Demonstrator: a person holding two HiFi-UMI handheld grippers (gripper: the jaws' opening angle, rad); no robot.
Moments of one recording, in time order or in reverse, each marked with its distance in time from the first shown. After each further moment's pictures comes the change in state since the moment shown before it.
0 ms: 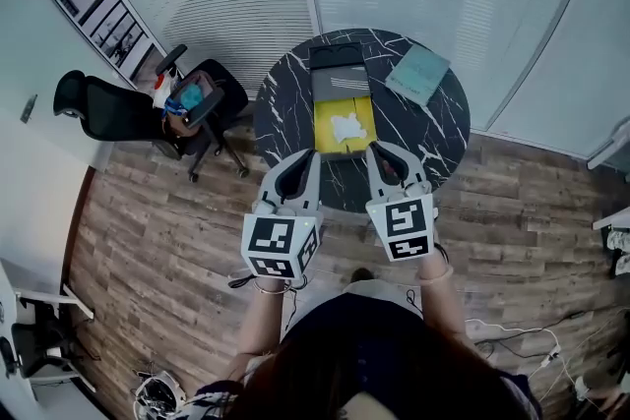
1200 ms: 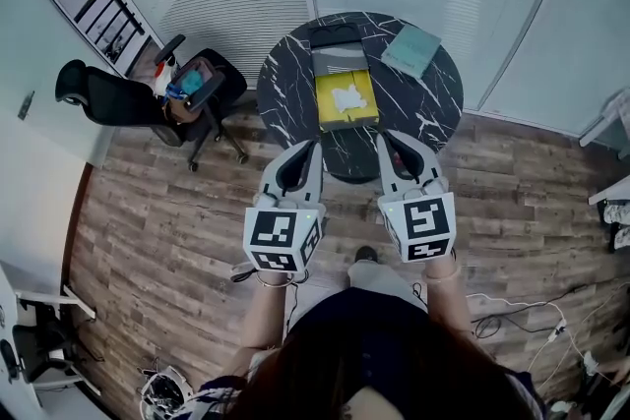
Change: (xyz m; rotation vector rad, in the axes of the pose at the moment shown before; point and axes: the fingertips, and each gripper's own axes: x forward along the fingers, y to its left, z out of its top) left arm -0.086 -0.018 -0.004 0.002 -0.034 -0.037; right arm -0.093 0.047 0.032 0.053 -0.082 -0.069
